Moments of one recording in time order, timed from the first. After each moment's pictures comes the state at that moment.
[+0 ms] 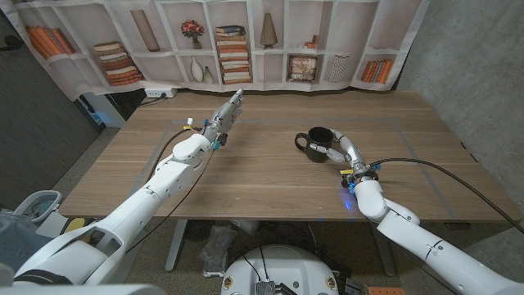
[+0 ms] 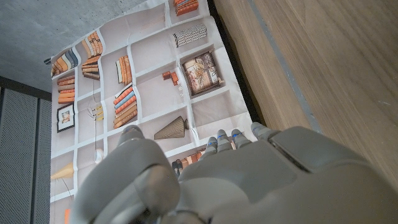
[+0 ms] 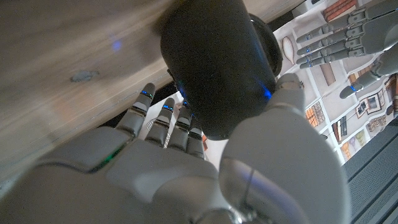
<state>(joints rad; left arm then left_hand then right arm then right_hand) 0.74 0.52 0.46 -1.39 -0.60 -0.14 -0.06 0.38 0.00 0.00 0.06 0.29 -0.15 0.02 0.19 0.18 -0.13 -0.03 0.20 0.18 -0.17 0.00 0.19 0.18 -0.17 -0.03 0.20 0.18 -1.06 -0.65 -0.51 -1.60 -0.11 0.12 -0.50 0.75 -0.08 0.00 -0.14 0.44 0.32 0.02 0.42 0.23 0.46 -0.04 0.44 0.19 0.27 -0.02 0.21 0.18 0.31 0.11 0.21 0.18</state>
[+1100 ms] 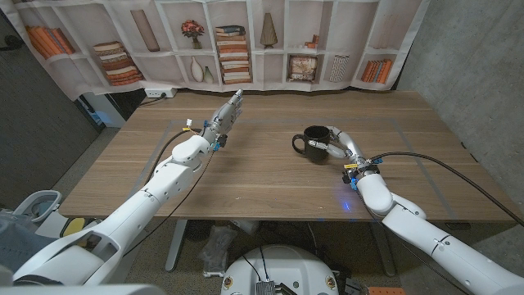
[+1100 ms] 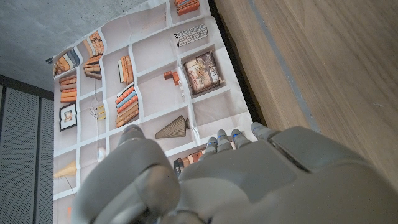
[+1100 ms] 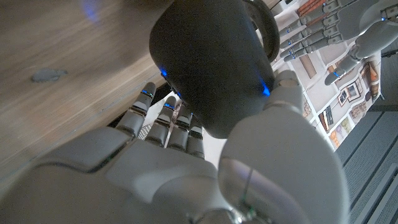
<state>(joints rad) 0.77 0.53 0.45 -1.43 -0.60 -0.14 -0.04 0.39 0.01 0.00 0.06 0.29 -0.15 0.02 0.19 0.18 -0.13 -0.03 0.20 0.18 -0.17 0.00 0.19 0.18 -0.17 -0.03 0.20 0.18 -1.06 -0.67 -0.49 -1.62 -0.03 0.19 -0.40 0.76 -0.07 0.01 -0.15 0.42 0.34 0.01 0.41 0.24 0.47 -0.04 0.44 0.19 0.31 -0.04 0.21 0.18 0.33 0.10 0.21 0.18</state>
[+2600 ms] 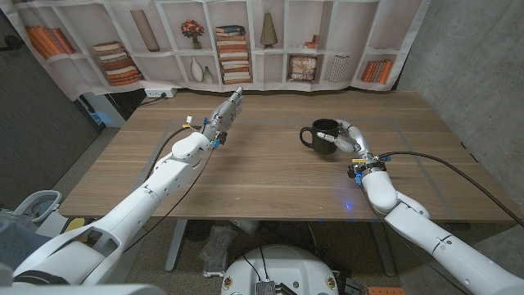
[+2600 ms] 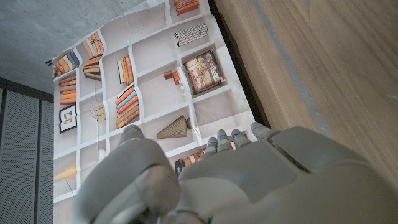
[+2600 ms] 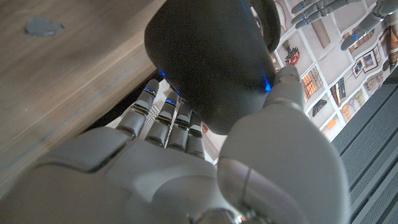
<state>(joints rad) 0.75 0.53 0.45 -1.41 -0.60 -0.13 -0.05 0.39 0.01 -0.01 0.06 0.29 -0.15 0.02 0.19 0.18 -0.13 -0.03 0.20 0.18 -0.17 0.00 0.19 0.18 -0.17 -0.03 0.20 0.18 -1.07 -0.65 -0.42 -1.61 0.00 0.23 -0.45 0.79 -0.08 0.01 -0.15 0.39 0.39 0.05 0.44 0.25 0.52 -0.01 0.45 0.19 0.38 -0.04 0.21 0.18 0.38 0.07 0.21 0.18</state>
